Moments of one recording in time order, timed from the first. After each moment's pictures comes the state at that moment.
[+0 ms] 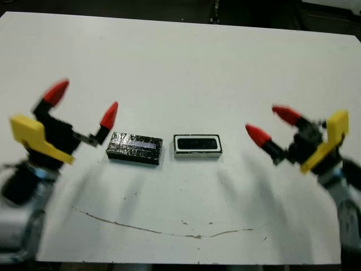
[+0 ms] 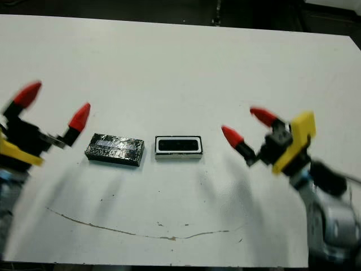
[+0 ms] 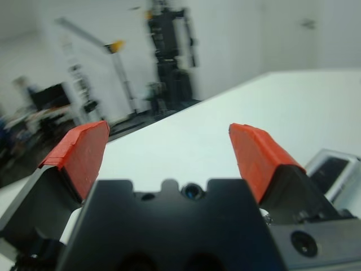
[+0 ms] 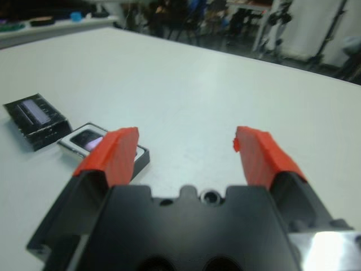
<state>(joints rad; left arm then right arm) -0.14 0.62 0.22 -0.36 -0.38 0.09 -0.56 0.08 -0.31 -0.26 -0.39 0.35 0.25 0.62</state>
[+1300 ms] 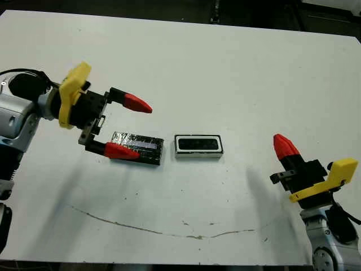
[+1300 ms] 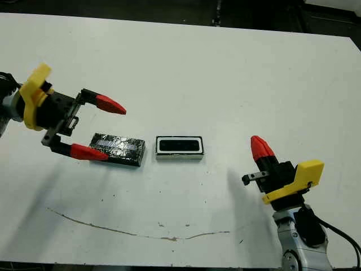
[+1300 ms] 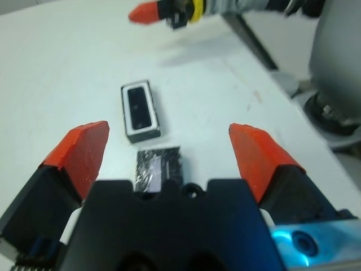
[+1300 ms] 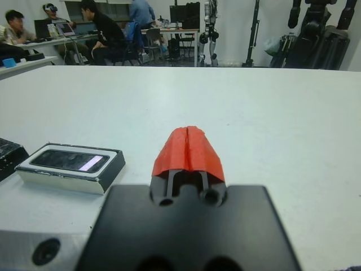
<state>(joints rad) -0.74 0.82 -0.23 0.25 -0.42 0.11 -1.59 0.19 -0.21 -0.19 -0.35 0.37 0.08 0.39</state>
